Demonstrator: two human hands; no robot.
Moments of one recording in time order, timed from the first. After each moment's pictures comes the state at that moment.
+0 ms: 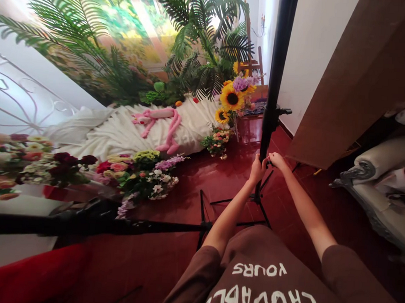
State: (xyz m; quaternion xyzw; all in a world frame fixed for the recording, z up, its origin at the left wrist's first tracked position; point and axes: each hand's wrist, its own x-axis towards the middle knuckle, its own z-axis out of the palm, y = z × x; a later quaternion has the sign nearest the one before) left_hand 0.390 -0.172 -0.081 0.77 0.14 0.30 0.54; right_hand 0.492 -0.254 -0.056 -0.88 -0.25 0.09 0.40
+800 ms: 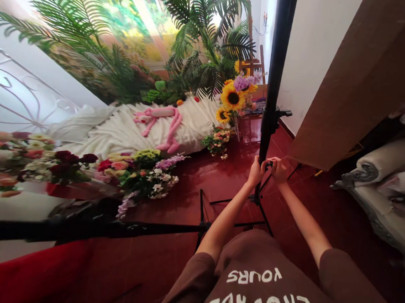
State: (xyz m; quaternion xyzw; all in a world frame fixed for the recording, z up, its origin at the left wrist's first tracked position) left_hand 0.388 -0.173 -0.076 0.75 0.13 0.29 0.57; right_hand 0.454 -0.280 -0.089 -0.85 -0.28 -0.08 0.45
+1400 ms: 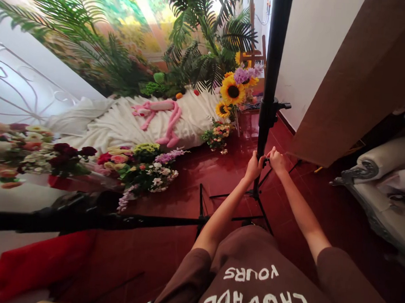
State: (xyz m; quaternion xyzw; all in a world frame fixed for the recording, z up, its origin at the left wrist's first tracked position) left_hand 0.388 -0.171 -0.075 0.76 0.14 0.28 0.56; right_hand 0.483 -0.261 -0.058 -0.90 -0.18 0.07 0.40
